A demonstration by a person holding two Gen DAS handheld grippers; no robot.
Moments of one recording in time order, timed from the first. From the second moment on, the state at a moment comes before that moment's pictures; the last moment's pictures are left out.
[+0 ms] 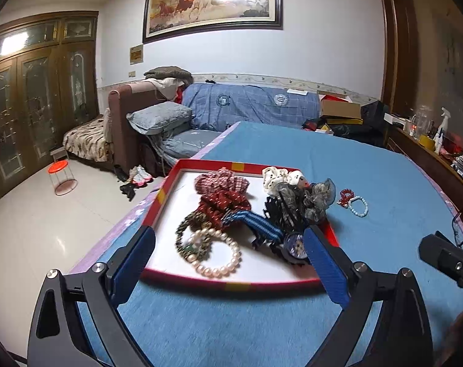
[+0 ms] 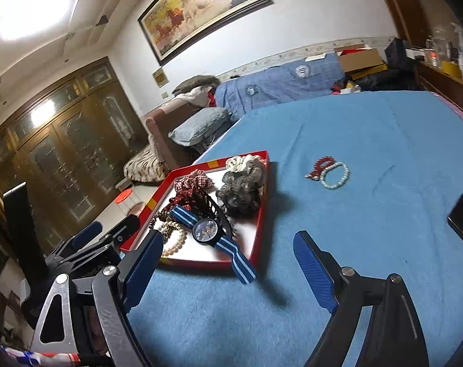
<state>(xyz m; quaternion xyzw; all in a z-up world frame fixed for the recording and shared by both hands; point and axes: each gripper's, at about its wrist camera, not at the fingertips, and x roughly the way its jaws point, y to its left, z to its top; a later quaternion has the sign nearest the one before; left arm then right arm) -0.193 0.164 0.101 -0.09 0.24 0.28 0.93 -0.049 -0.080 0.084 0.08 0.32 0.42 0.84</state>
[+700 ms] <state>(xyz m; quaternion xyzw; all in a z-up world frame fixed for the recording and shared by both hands) -0.258 0.141 0.101 -0.05 0.24 0.30 0.92 -0.127 -0.089 0.100 0.01 0.29 0.34 0.89</state>
